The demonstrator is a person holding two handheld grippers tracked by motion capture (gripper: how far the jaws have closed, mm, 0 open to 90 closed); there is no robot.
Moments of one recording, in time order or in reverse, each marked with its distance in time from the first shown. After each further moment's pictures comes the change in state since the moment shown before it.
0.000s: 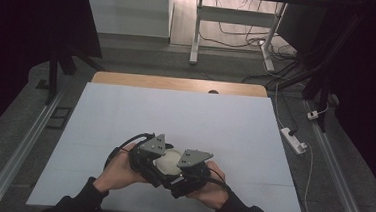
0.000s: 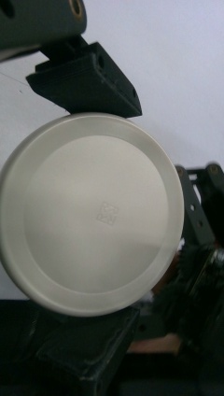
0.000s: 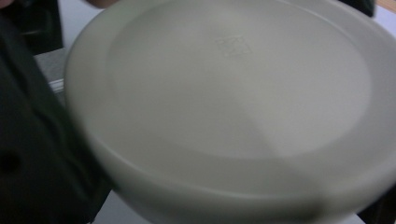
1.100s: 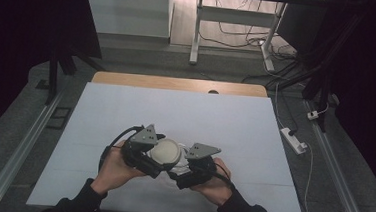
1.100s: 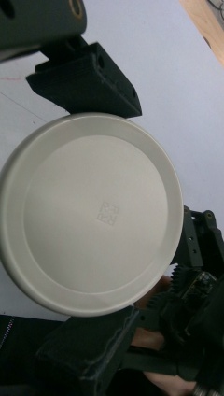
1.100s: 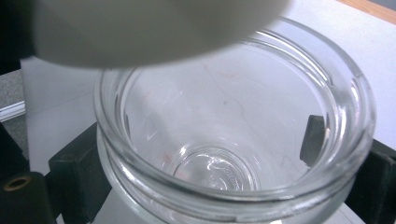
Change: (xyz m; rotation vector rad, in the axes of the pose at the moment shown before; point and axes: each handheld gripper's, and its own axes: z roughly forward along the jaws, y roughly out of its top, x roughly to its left) left arm 0.006 -0.004 -0.024 -0.091 0.103 -0.108; right arm -0.020 -0.005 -0.006 -0.018 -0.084 0.079
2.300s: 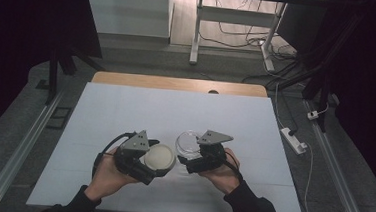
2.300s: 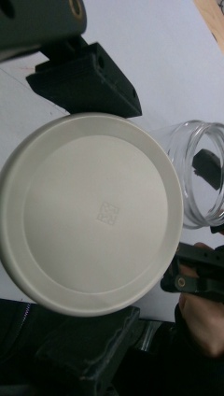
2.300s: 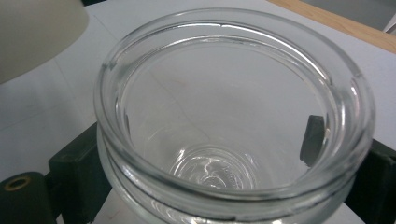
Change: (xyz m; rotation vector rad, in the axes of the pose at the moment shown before) left arm -0.008 -0.019 -0.008 -0.020 -0.015 -0.014; right arm -0.040 0.006 -0.008 -0.028 -0.083 0.059
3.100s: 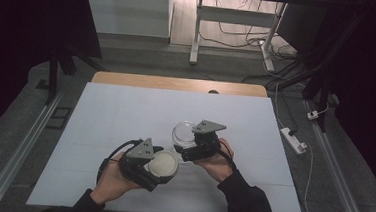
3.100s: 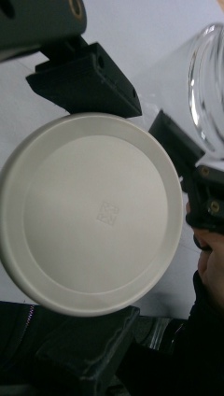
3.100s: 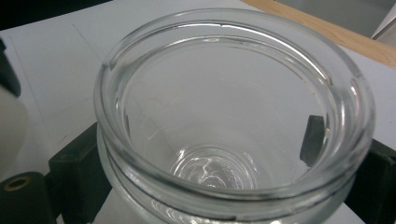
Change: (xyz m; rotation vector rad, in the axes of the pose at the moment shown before) left arm -0.007 -0.012 0.021 0.015 -0.028 0.032; right arm -0.015 0.017 0.026 0.001 -0.023 0.011
